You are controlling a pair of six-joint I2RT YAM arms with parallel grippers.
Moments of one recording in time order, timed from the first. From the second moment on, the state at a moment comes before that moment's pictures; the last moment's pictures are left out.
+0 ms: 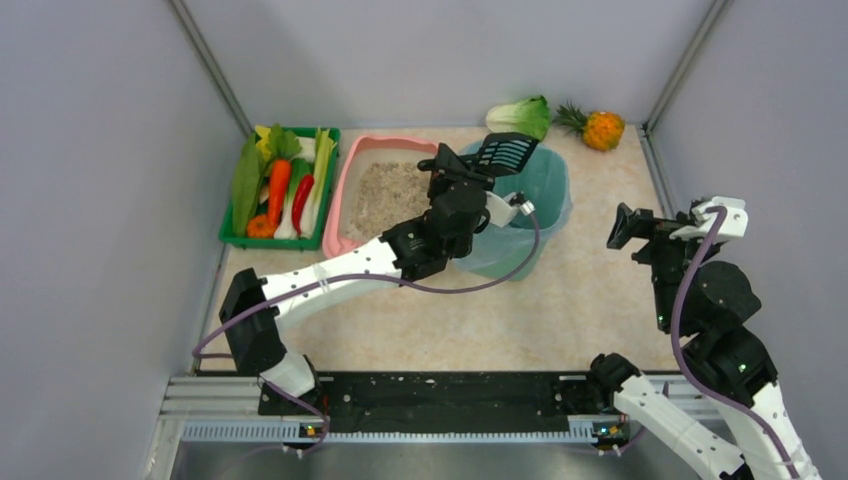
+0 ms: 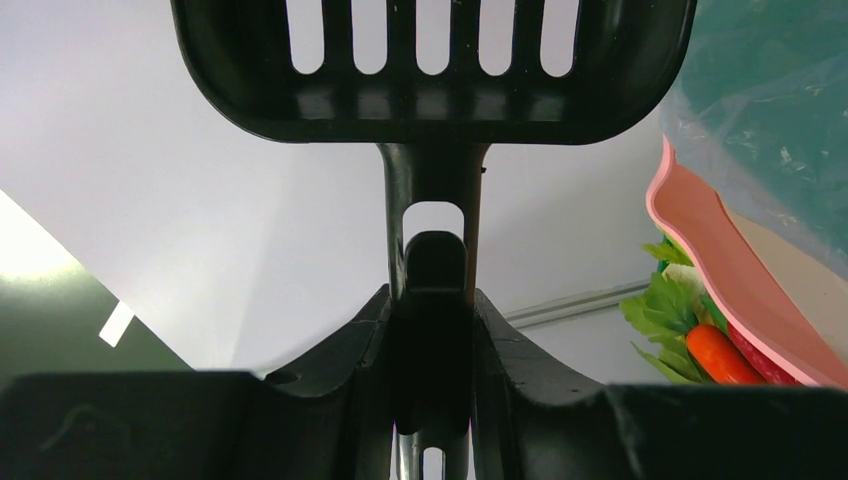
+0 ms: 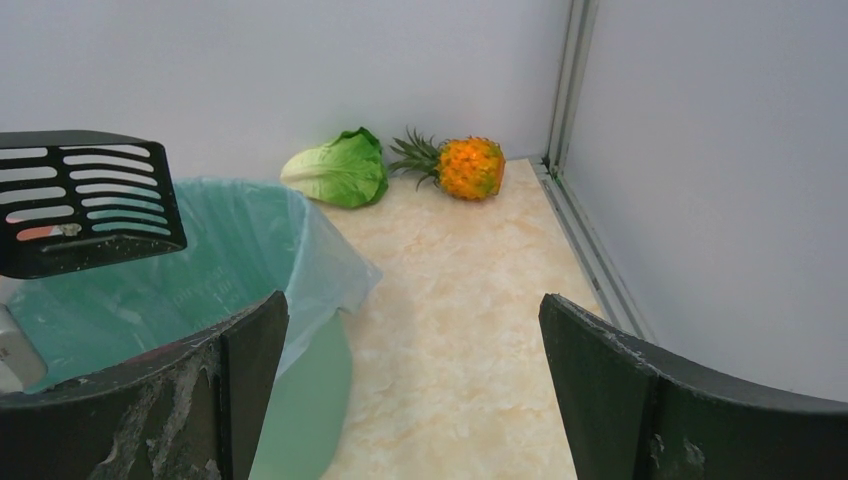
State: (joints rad) left arm -1.05 1.59 1.41 0.02 -0.93 1.63; right arm 0.59 0.45 1.01 -0.48 0.73 0.03
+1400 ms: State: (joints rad) left arm -0.73 1.55 1.91 -0.99 -0.40 0.28; right arm 0.59 0.52 1.02 -0.46 0.69 0.05
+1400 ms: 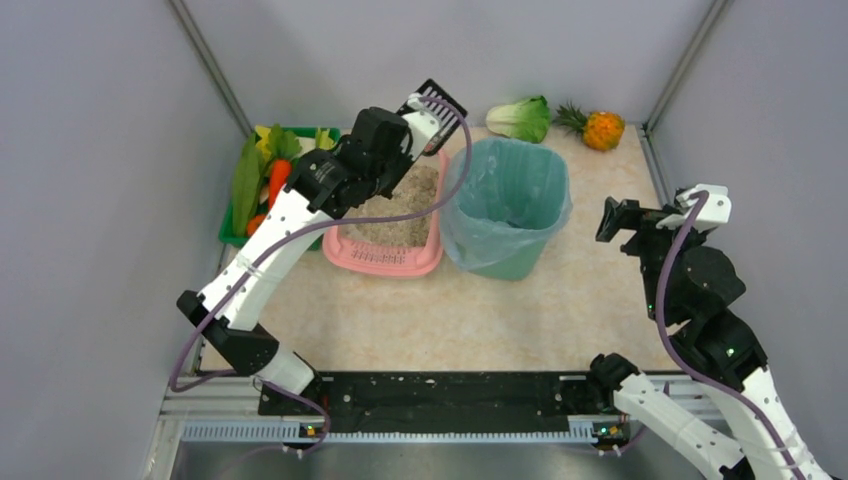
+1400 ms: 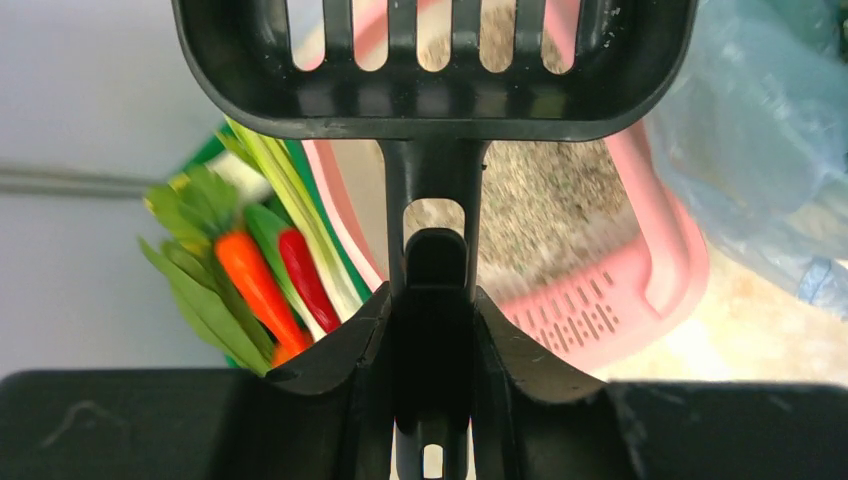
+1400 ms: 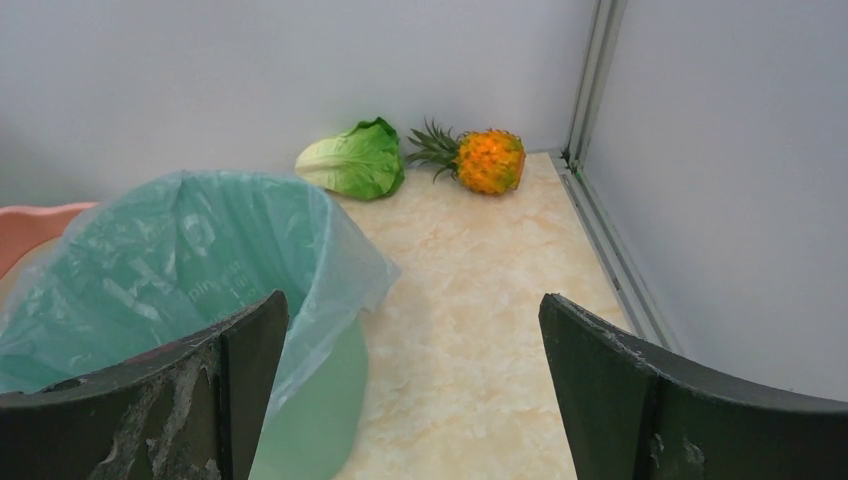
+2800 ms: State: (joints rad) left arm -0.48 1.30 1.58 -1.09 0.07 0.17; right arm 0.59 1.12 1.40 -0.46 -0.03 0.28
